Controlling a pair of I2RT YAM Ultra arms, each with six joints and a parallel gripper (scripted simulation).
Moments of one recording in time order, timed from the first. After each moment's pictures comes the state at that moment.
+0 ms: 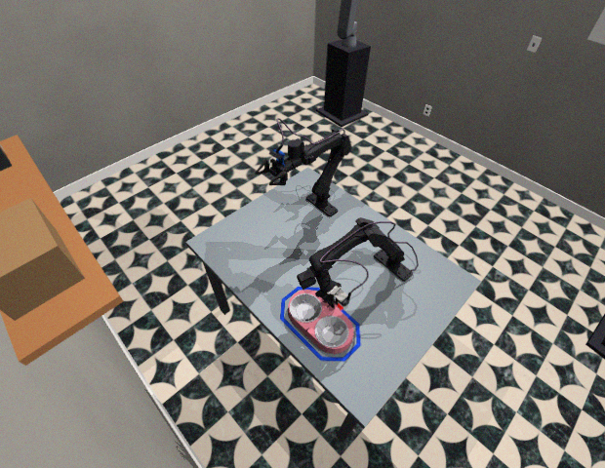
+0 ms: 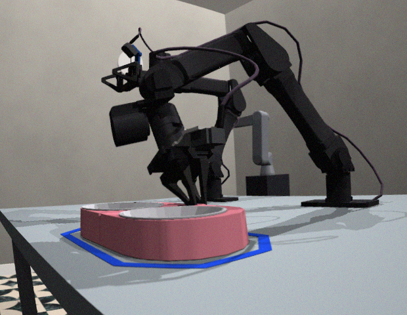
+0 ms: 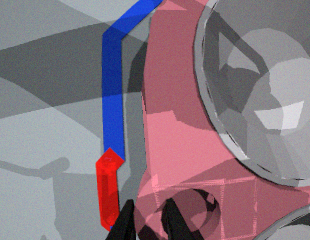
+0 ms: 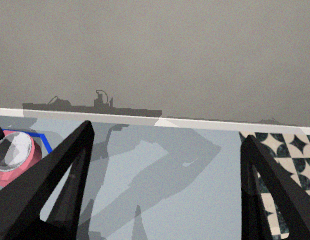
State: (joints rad) left arm -0.26 2.23 1.75 -1.27 -0.52 -1.93; right arm 0.00 1.05 1.05 -0.01 0.00 0.00
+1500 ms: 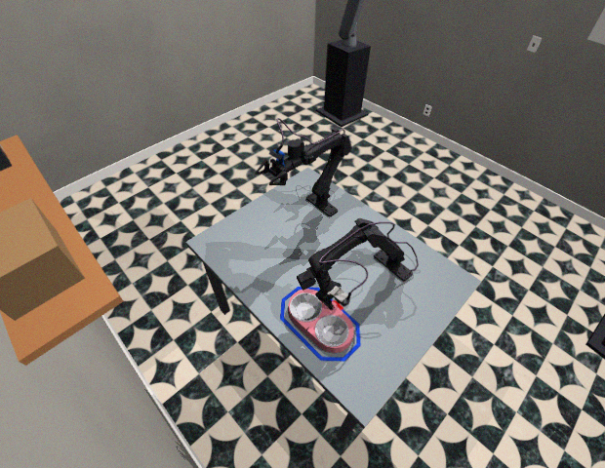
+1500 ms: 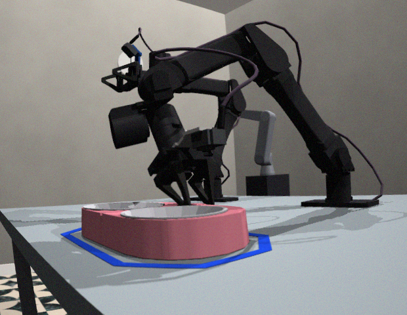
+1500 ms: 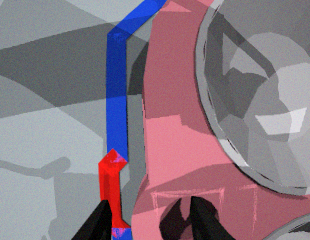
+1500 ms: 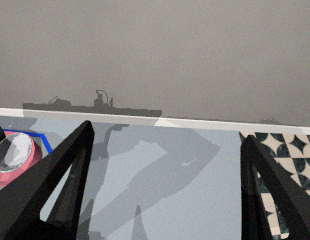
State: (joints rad) left arm -0.26 2.24 1.76 -1.29 -0.52 -1.95; right arm 0.00 1.05 1.05 -0.01 0.00 0.00
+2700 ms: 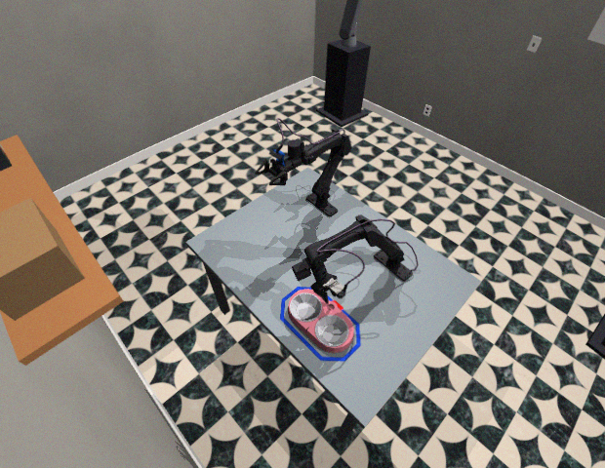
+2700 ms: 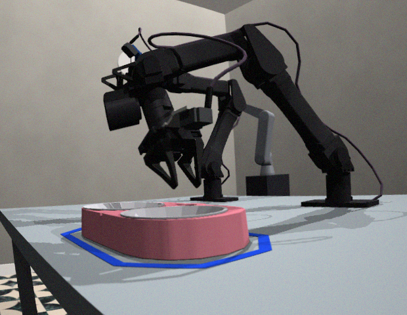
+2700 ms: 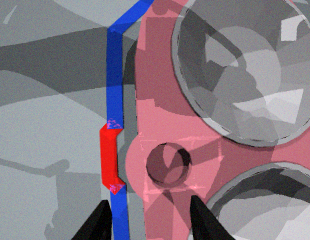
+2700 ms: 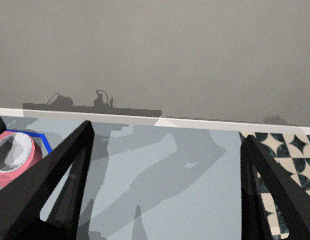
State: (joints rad) left arm -0.32 2.26 1.94 -1.45 -0.51 -2.00; right arm 0.00 1.05 1.05 -0.01 0.00 0.00
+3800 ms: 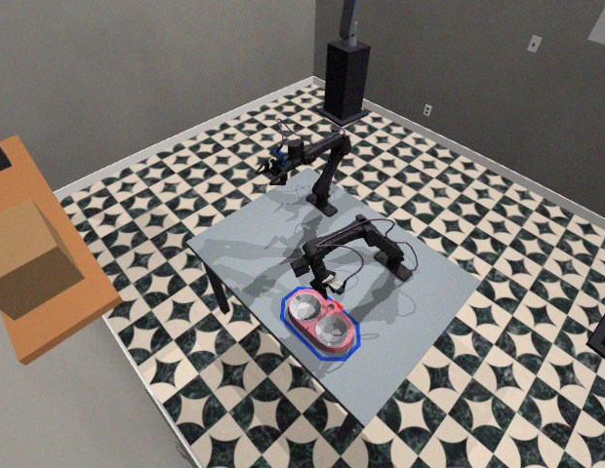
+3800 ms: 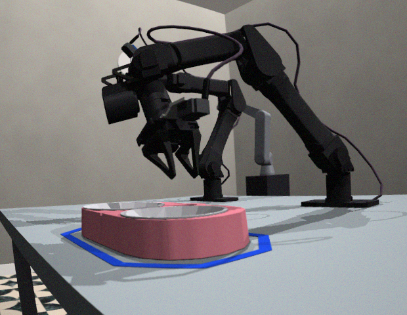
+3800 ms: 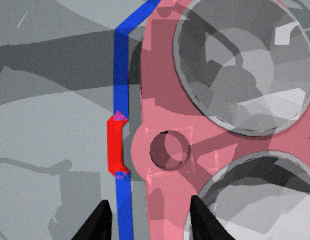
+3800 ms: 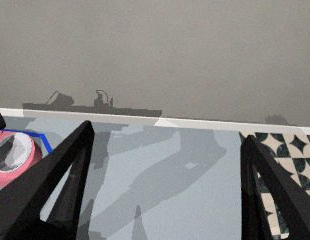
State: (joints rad) left arm -0.33 2.28 2.03 -1.55 -0.50 -2.03; right arm 0.00 1.05 1.05 -0.01 0.00 0.00
